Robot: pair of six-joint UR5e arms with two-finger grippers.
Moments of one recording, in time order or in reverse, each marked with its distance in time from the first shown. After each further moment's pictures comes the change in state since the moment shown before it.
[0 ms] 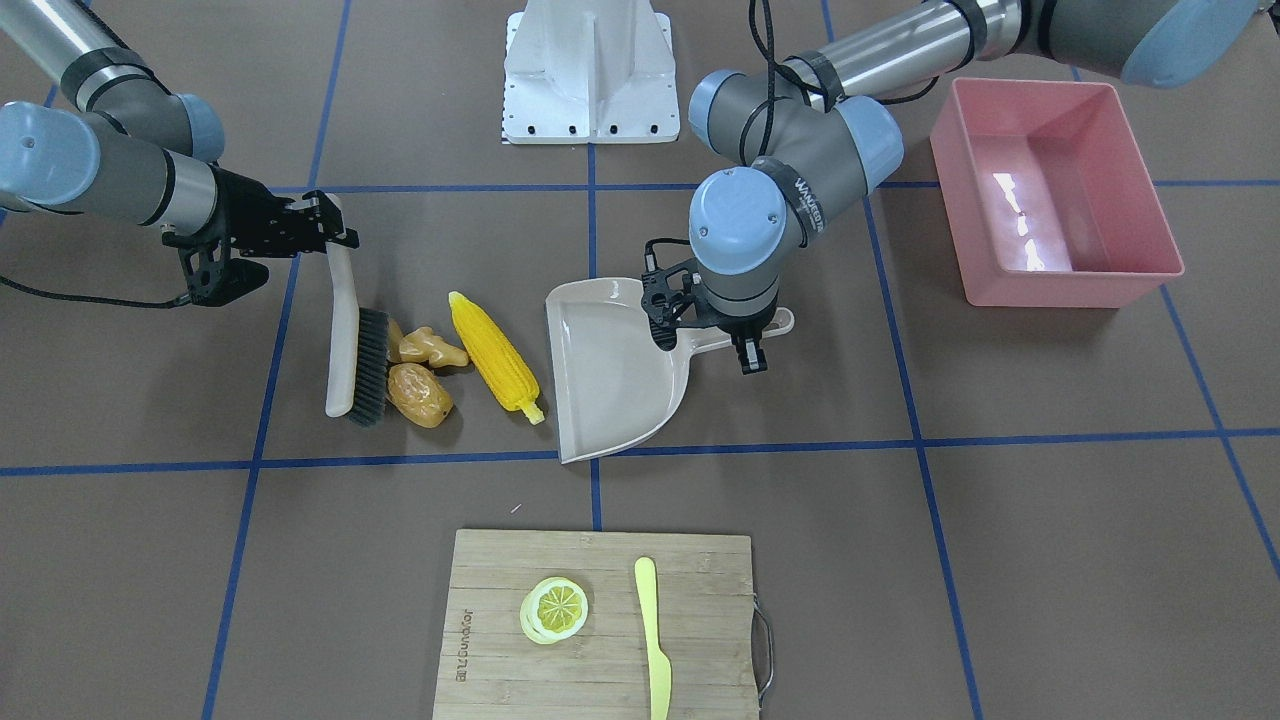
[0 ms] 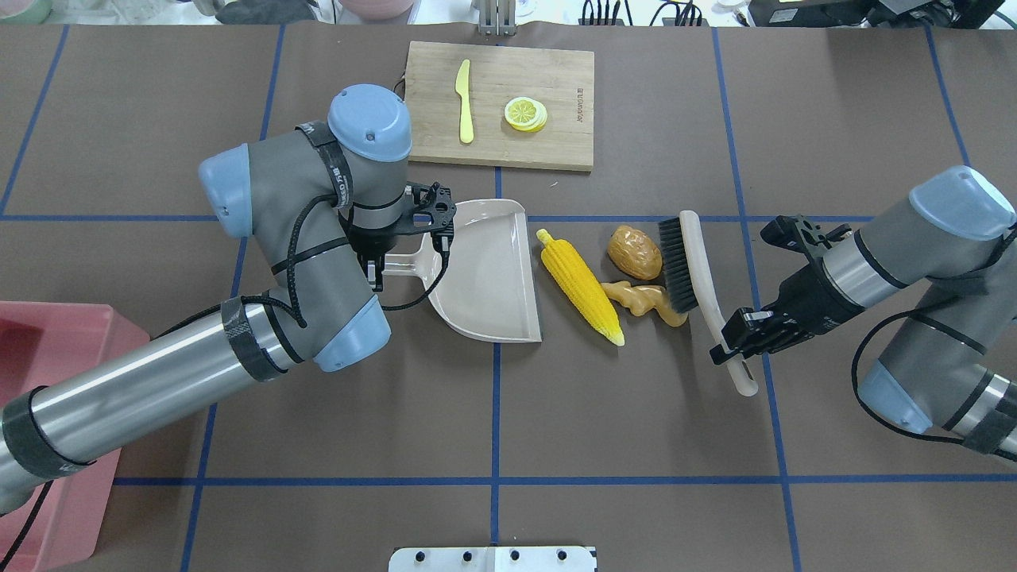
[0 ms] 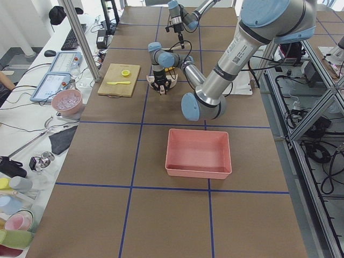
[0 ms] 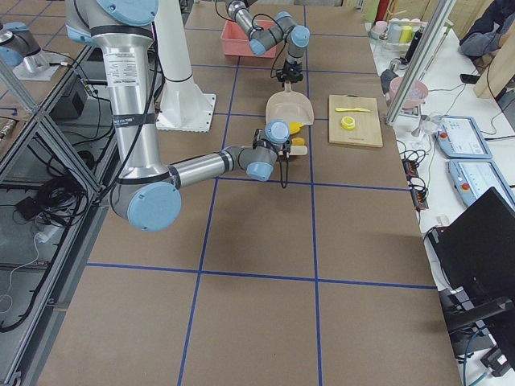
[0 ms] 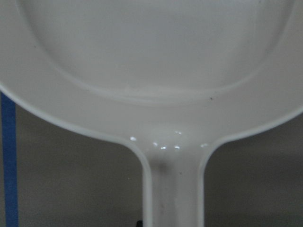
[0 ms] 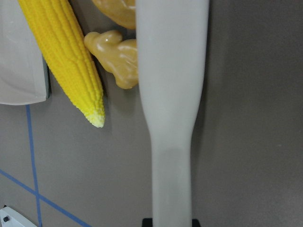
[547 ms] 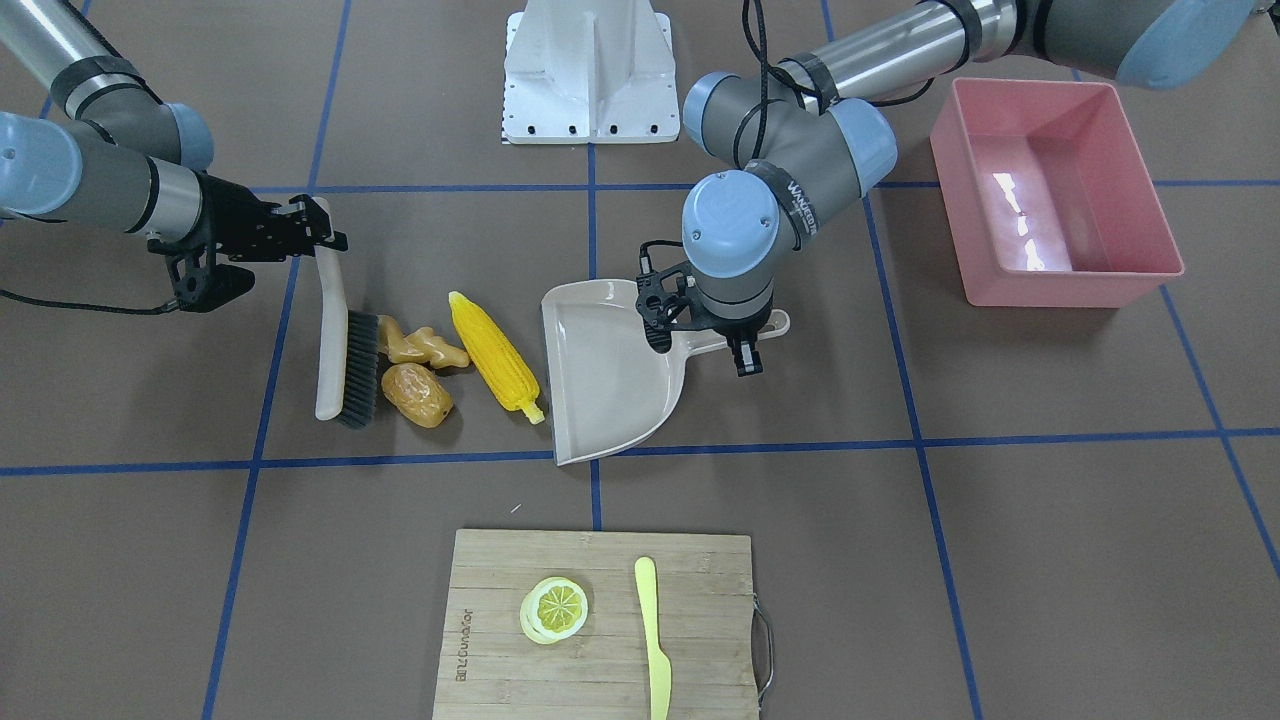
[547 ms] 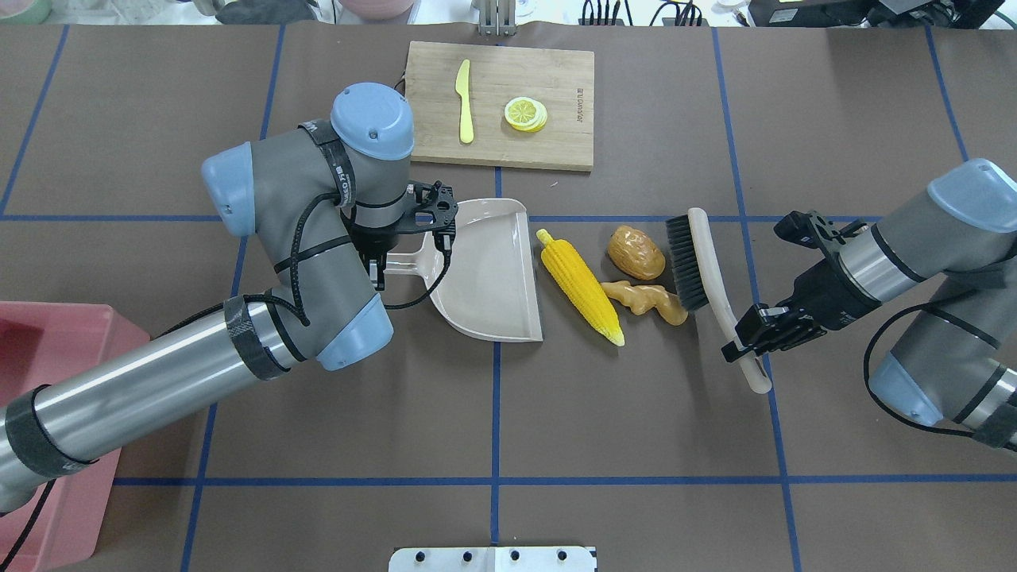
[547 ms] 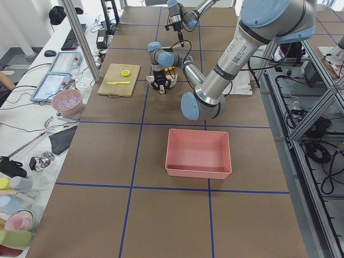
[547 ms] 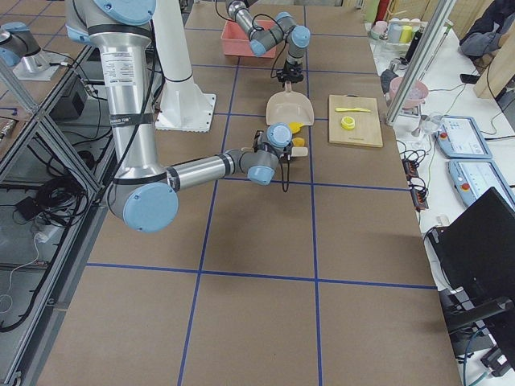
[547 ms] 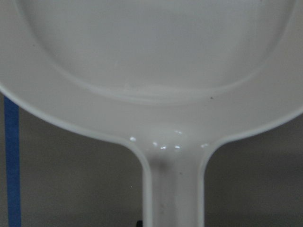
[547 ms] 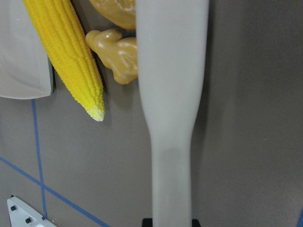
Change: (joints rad) left arm -0.001 -0.004 0.004 0.002 0.000 0.000; right arm 0.030 -0.015 -0.008 0.037 0.055 -0.008
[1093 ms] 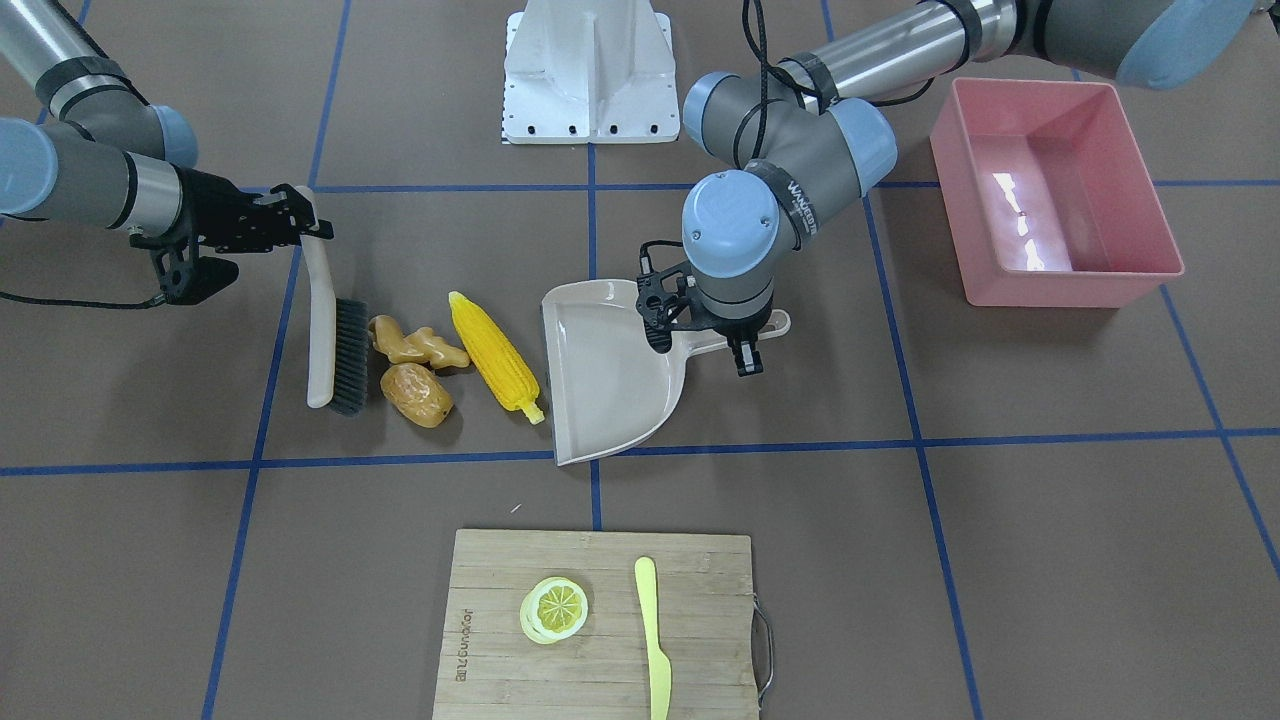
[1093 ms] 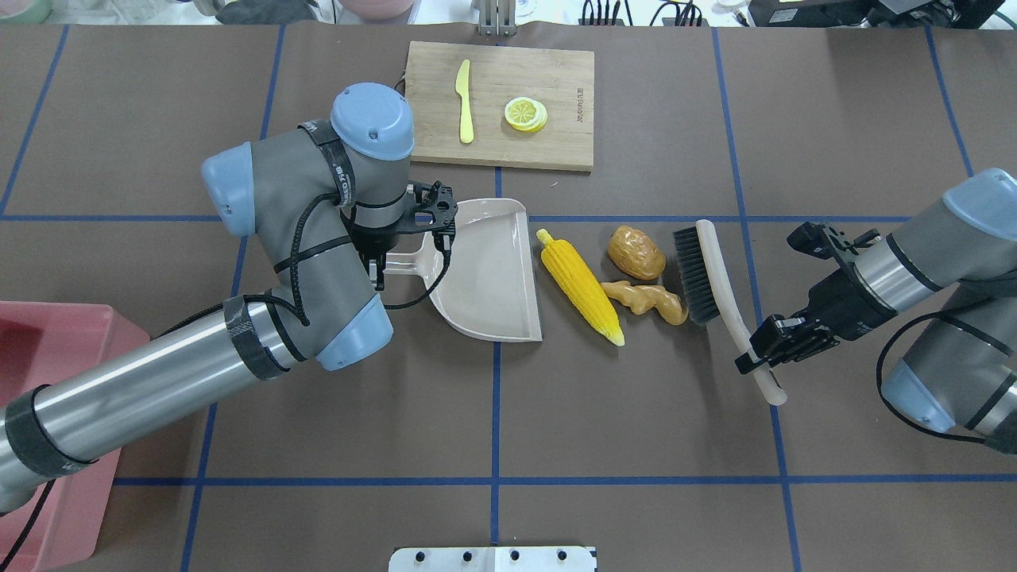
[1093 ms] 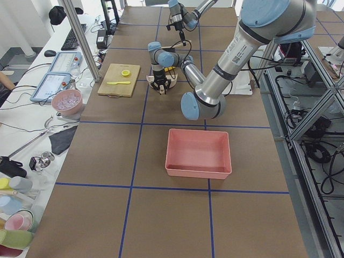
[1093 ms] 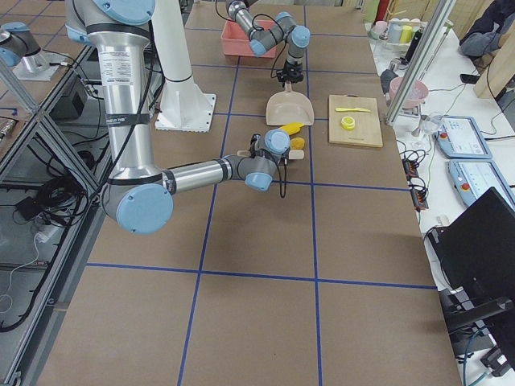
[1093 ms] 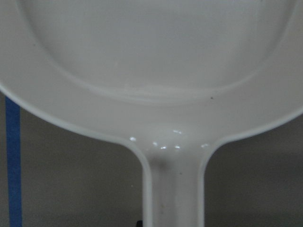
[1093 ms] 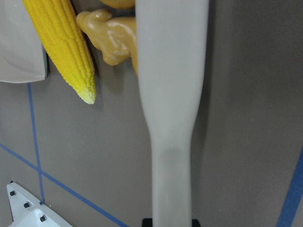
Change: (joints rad) left arm 0.000 0.001 0.000 0.001 0.001 0.000; right arm -0.005 -0.026 -0.018 0.053 0.033 -0.001
